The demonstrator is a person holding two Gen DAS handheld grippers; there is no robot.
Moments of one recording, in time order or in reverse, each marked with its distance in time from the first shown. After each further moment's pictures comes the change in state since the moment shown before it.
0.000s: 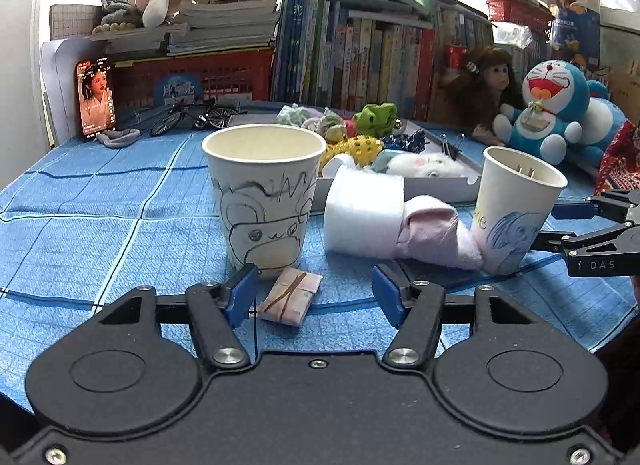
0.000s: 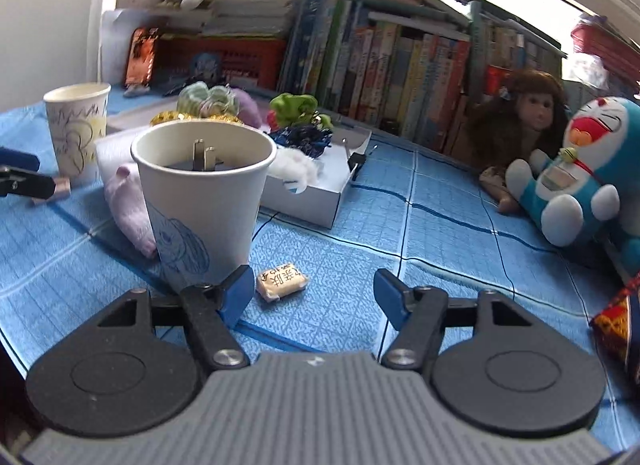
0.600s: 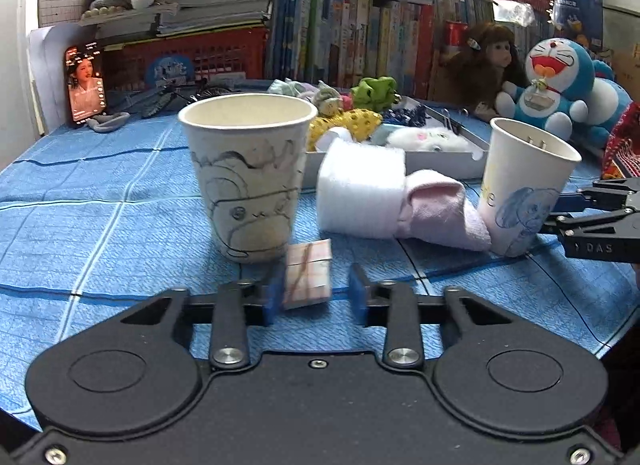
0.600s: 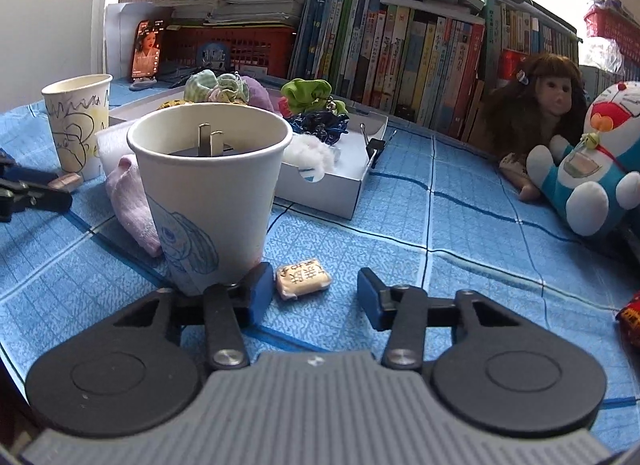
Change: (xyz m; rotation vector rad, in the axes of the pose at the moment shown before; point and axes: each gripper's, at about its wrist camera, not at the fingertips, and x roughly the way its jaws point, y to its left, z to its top) left arm 0.021 -0.009 -0.006 0.017 0.052 -0.002; right arm 0.016 0.002 -0.001 0.057 0.021 0.046
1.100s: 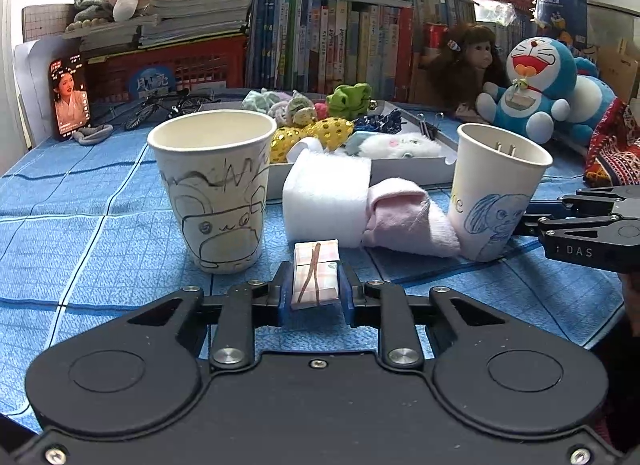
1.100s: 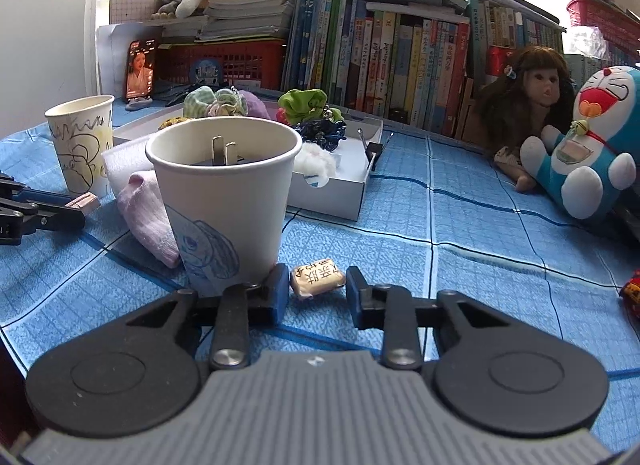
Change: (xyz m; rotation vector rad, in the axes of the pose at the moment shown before) left arm -0.009 -0.016 0.006 0.030 -0.014 -0.029; right arm -0.013 0.007 -0.003 0.062 -0.036 -0.028
